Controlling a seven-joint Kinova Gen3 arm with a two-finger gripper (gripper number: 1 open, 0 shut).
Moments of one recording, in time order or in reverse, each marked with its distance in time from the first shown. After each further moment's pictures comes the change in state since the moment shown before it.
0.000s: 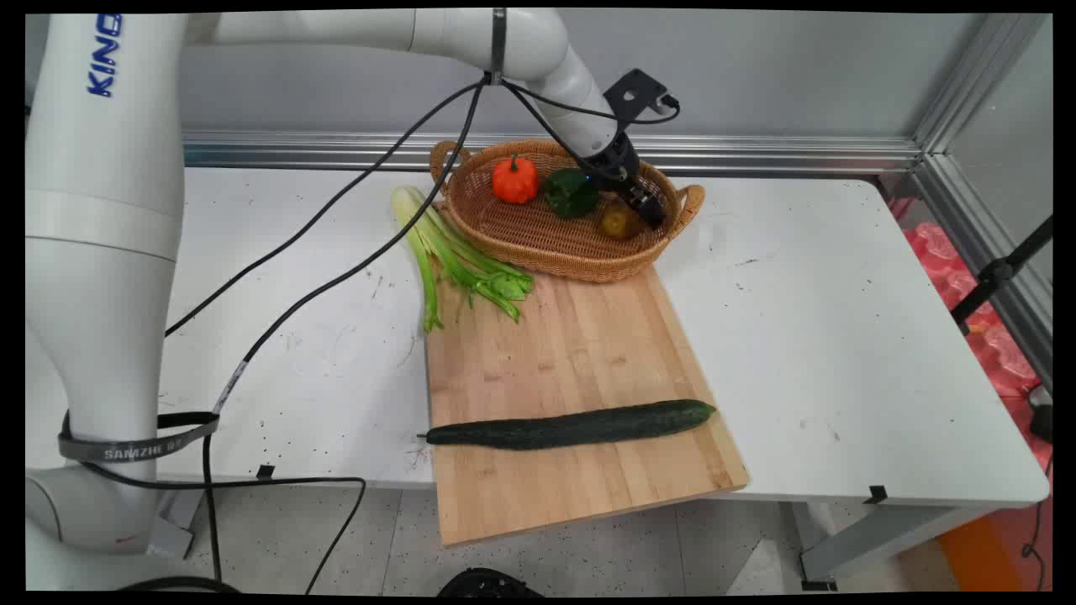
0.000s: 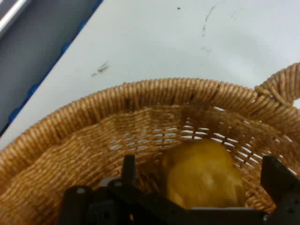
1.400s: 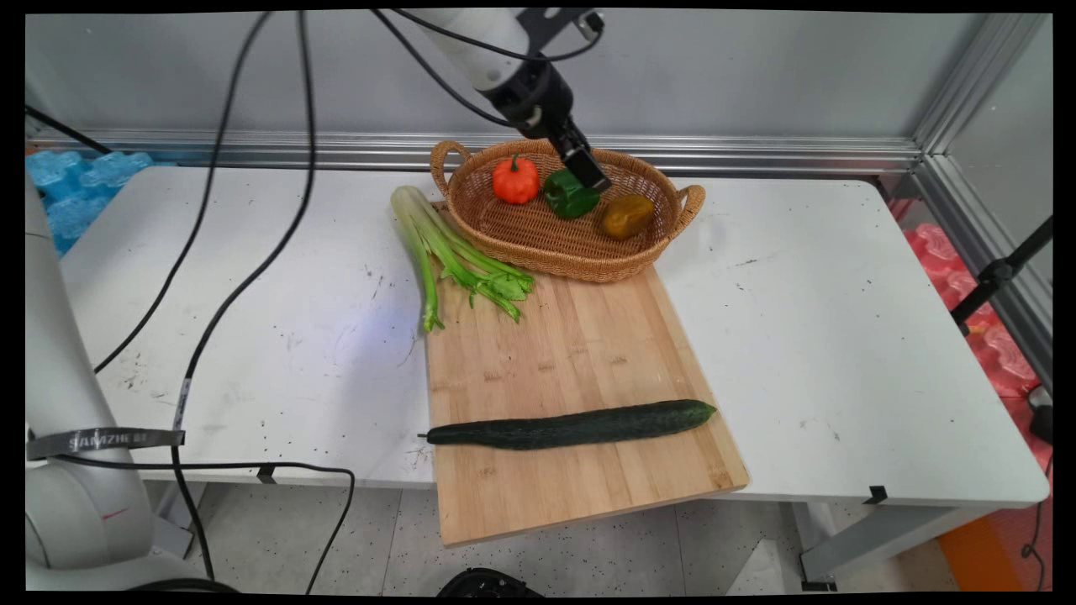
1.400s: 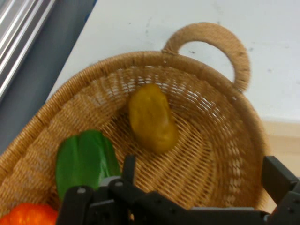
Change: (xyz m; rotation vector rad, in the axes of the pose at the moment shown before) arm -0.049 0.013 -0.182 -0.042 0.069 0.206
